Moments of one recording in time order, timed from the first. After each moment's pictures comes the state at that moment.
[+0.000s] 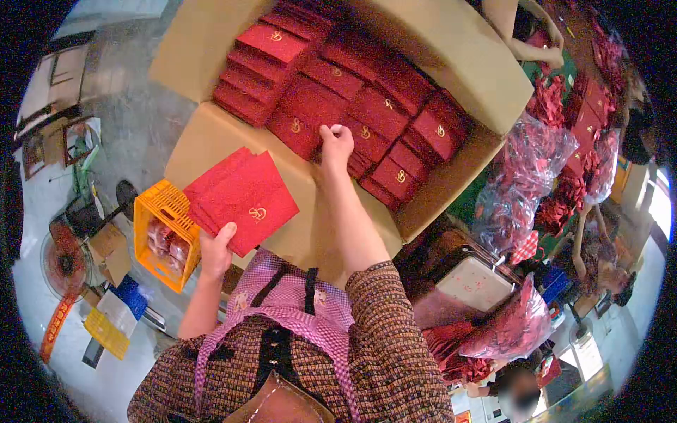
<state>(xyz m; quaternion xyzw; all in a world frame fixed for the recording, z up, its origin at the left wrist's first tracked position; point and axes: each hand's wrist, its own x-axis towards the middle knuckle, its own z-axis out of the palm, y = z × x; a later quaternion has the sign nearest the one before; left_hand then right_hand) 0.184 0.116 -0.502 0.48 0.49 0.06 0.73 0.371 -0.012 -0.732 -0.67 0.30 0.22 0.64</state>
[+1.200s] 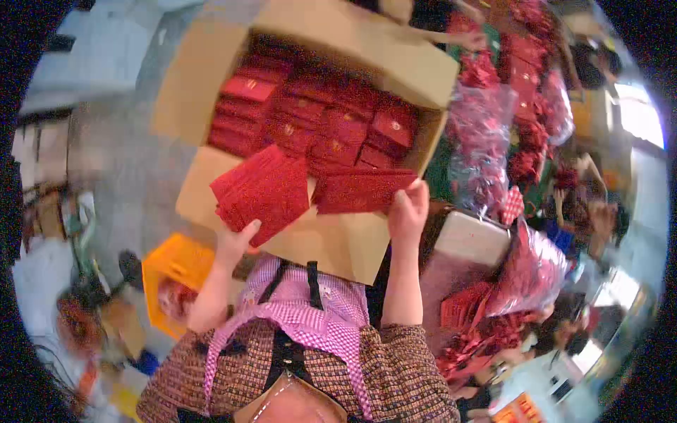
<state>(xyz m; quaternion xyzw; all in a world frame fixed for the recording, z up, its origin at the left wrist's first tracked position) 0.211 0.126 -0.485 0.64 0.30 -0.08 0.70 0.324 -0.188 -0.495 -0.50 0.15 0.01 0.85</state>
